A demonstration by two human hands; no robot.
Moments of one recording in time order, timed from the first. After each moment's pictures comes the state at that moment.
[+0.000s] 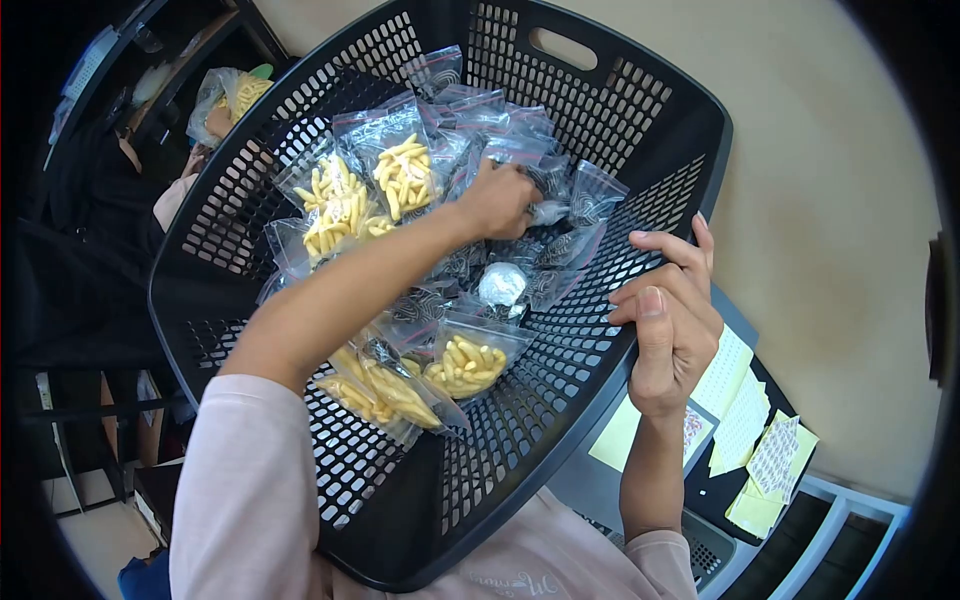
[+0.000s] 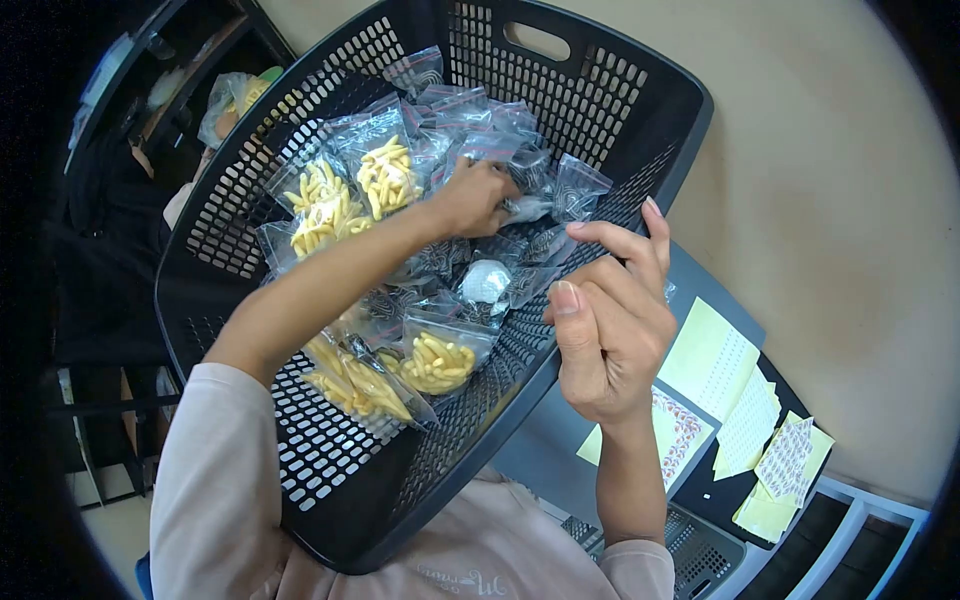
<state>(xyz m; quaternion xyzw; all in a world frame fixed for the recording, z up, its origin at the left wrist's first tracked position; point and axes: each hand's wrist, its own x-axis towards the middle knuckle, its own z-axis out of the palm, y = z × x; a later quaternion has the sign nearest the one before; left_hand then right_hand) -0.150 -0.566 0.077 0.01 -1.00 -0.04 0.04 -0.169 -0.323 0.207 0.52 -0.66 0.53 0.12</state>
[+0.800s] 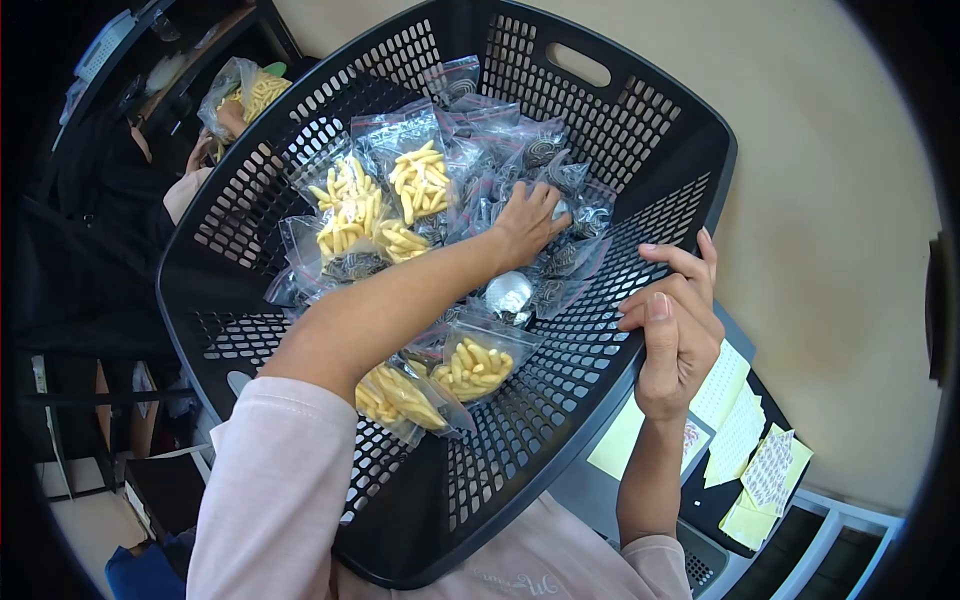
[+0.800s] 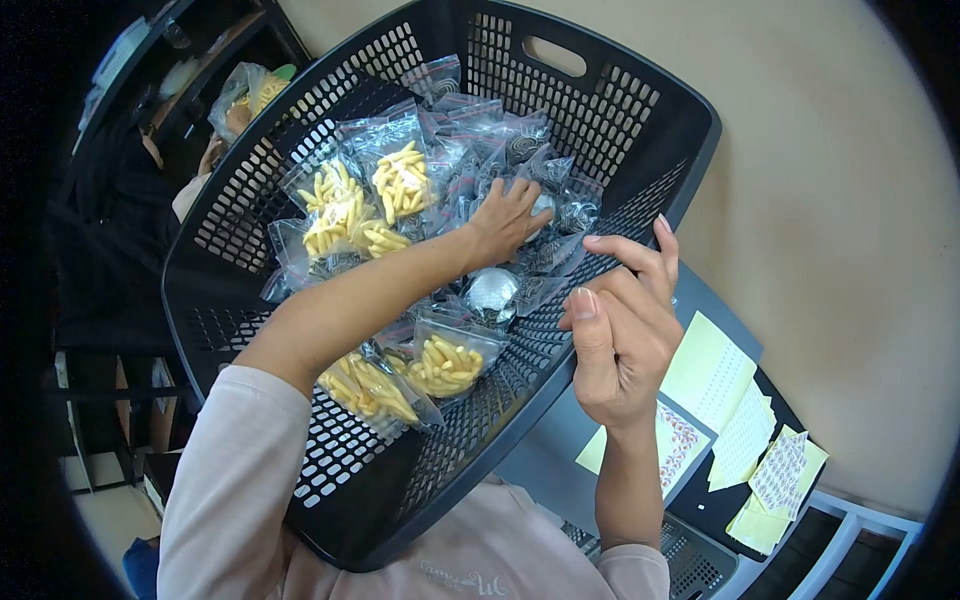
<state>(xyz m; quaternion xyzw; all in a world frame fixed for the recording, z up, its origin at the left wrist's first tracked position) -0.152 -0.535 0.058 -0.01 -0.98 0.18 0.03 -0.168 -0.324 0.208 0.52 -0.66 0.53 0.12</state>
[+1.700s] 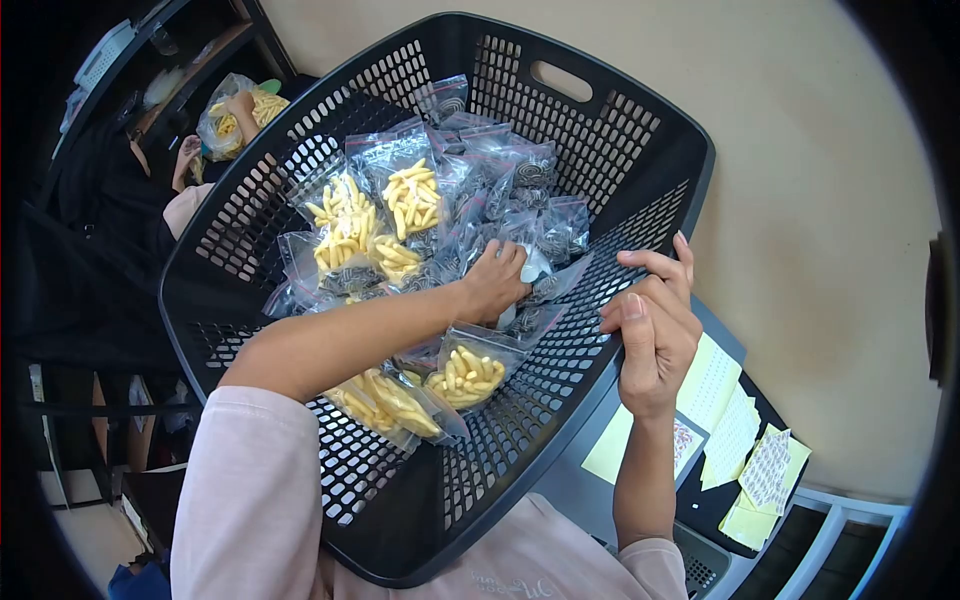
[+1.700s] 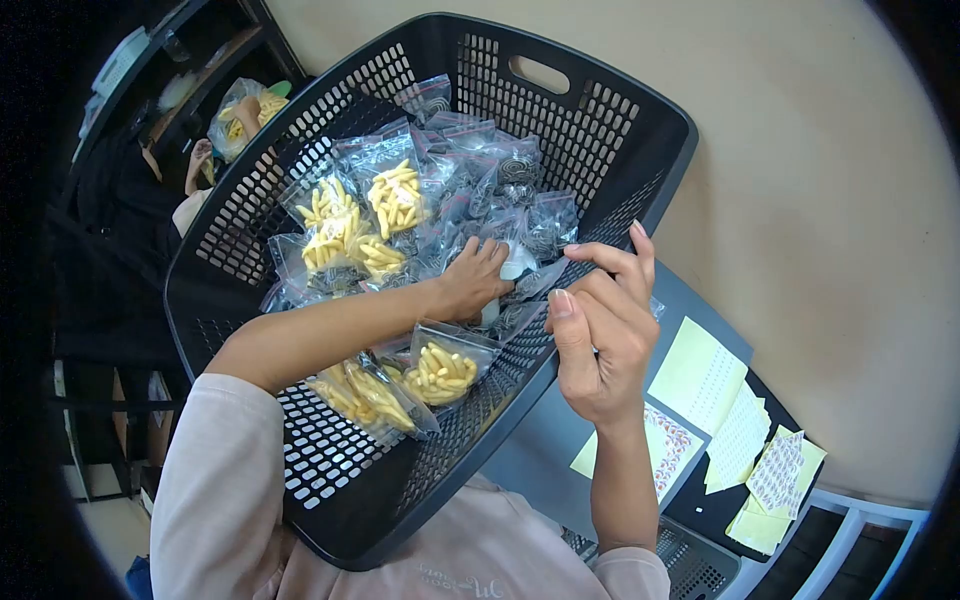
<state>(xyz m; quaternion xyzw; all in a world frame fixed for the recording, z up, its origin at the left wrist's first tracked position) -0.104 -0.515 0.058 -0.05 -0.99 0.06 -0.11 -0.170 -0.322 0.208 0.53 -0.66 0.52 0.11</state>
